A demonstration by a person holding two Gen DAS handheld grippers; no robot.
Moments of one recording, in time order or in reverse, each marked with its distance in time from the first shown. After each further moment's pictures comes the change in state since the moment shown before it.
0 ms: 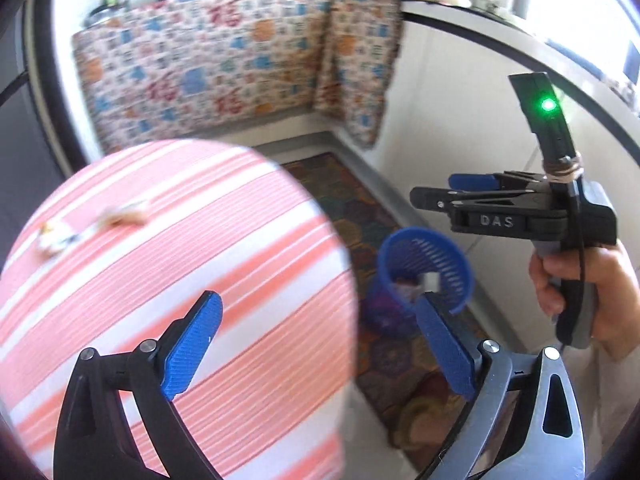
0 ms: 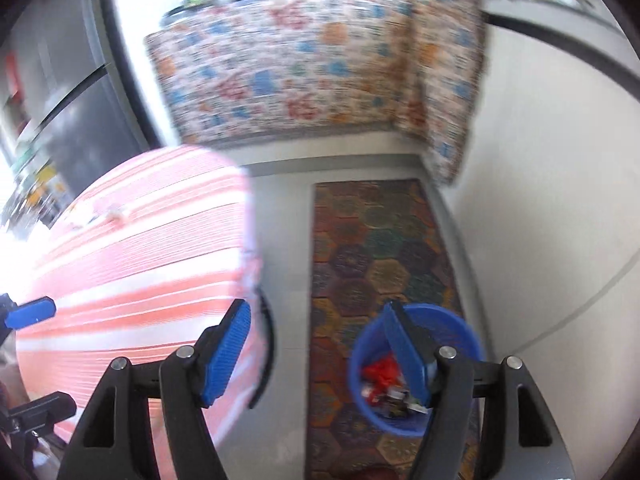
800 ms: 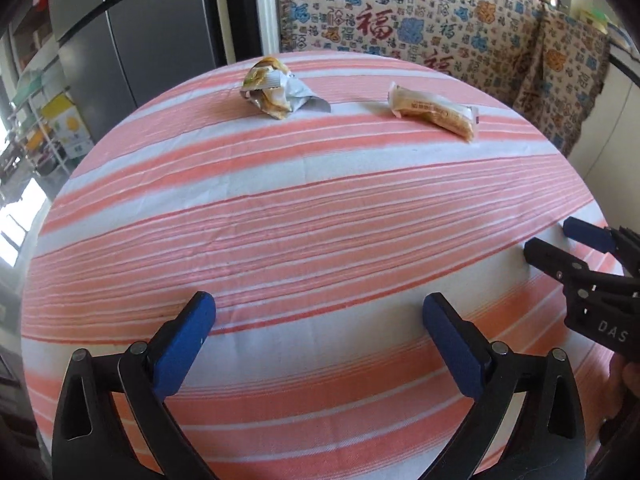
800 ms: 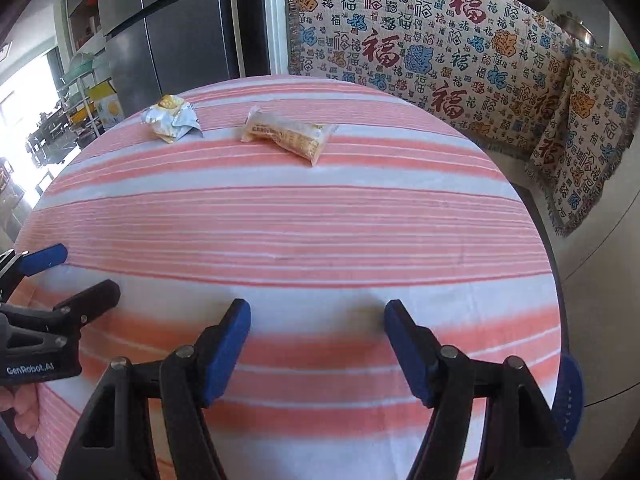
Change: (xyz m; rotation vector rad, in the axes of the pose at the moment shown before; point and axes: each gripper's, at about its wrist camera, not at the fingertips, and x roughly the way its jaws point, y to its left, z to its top) left arm 0.056 0.238 -0.083 -0.346 0.077 0.373; right arm 0.124 0.261 -0.007 -0.235 0.030 0.085
